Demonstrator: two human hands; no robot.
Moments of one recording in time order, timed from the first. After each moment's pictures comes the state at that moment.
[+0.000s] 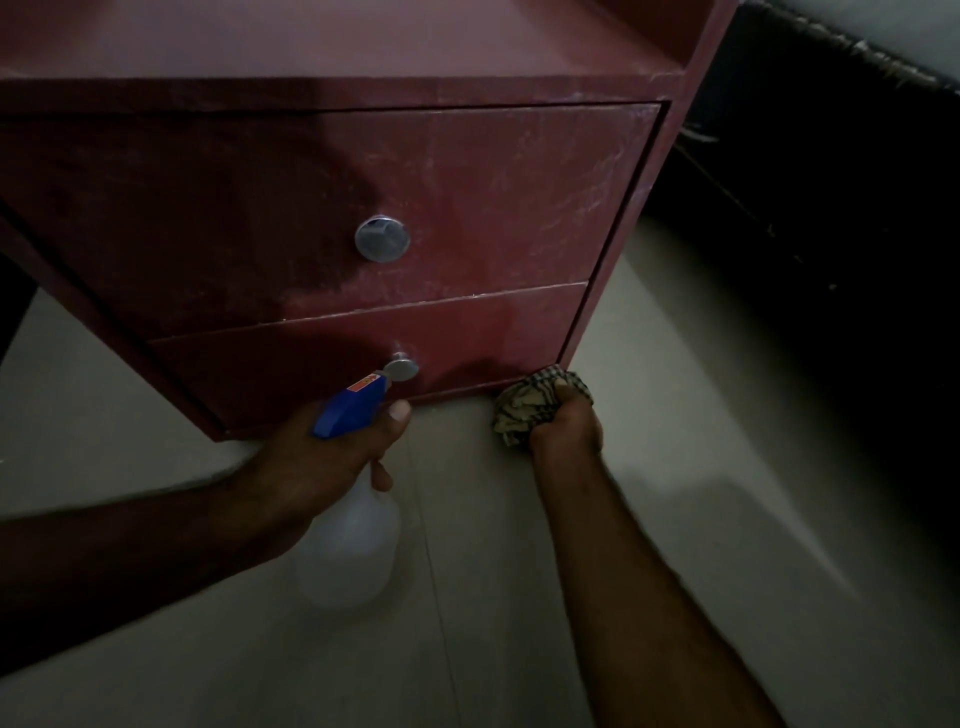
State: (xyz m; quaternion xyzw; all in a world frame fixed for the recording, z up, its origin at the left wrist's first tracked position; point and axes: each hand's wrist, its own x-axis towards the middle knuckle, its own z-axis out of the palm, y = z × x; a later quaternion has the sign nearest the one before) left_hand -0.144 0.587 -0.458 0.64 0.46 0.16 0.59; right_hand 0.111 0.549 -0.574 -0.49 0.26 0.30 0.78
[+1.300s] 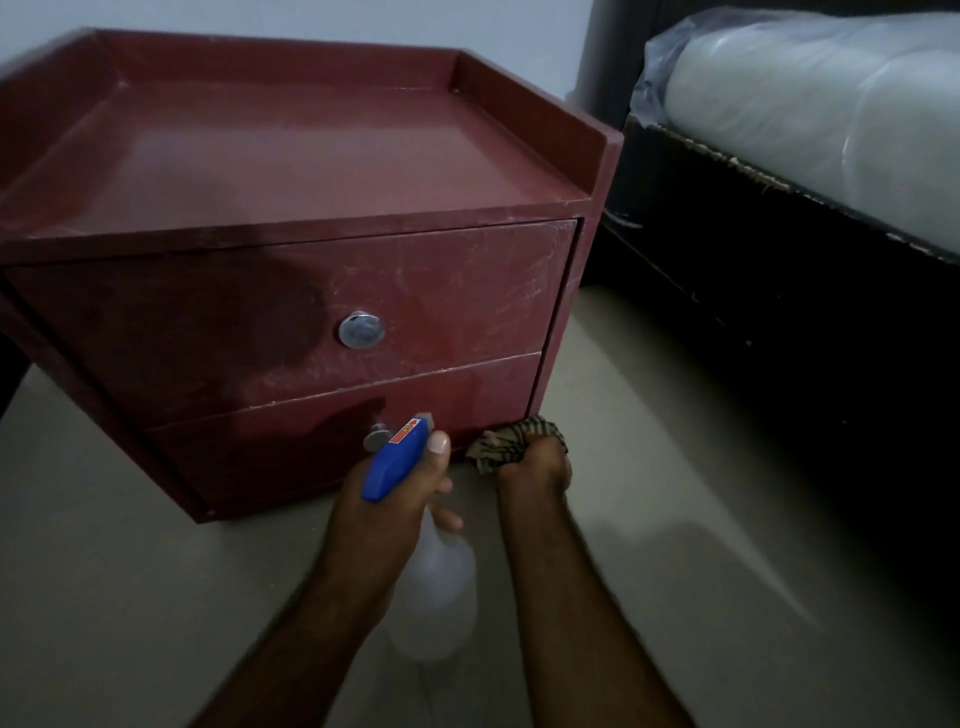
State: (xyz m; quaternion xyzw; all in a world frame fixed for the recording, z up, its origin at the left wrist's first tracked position) left_hand -0.090 0.536 -0.439 0.57 0.39 0.32 0.65; right_hand 0.090 0.548 -0.510 -0.47 0.26 0.26 0.81
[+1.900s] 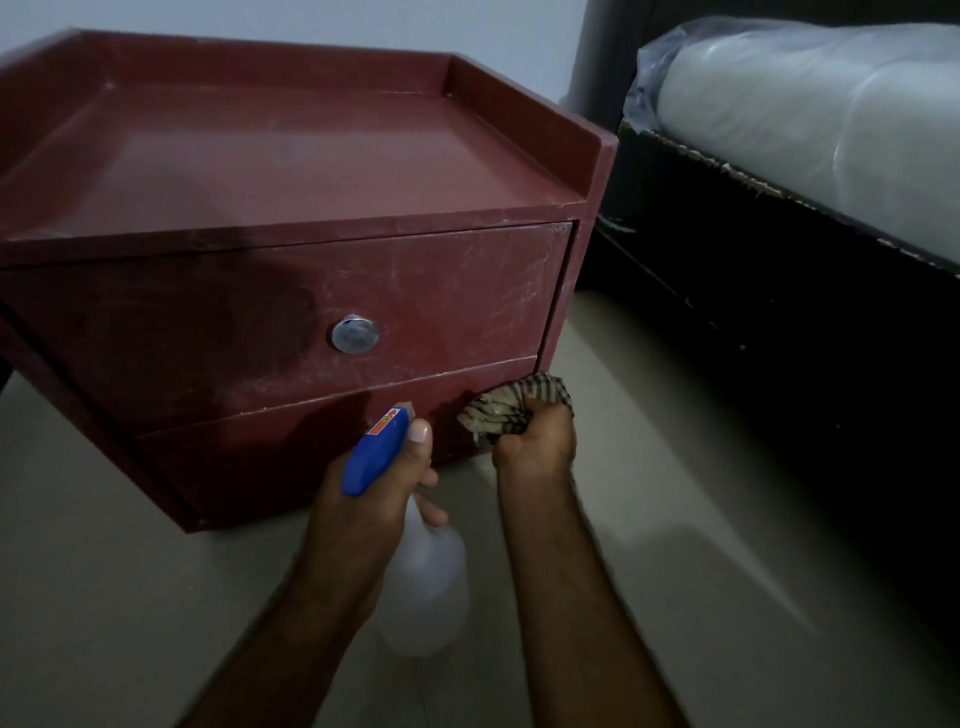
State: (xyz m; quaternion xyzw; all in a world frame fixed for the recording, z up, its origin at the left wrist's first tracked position) left_hand -0.092 0.548 -0.440 0.57 0.36 0.36 0.64; right_hand 0.097 0.559 -0.467 -0.41 0.22 0.26 0.85
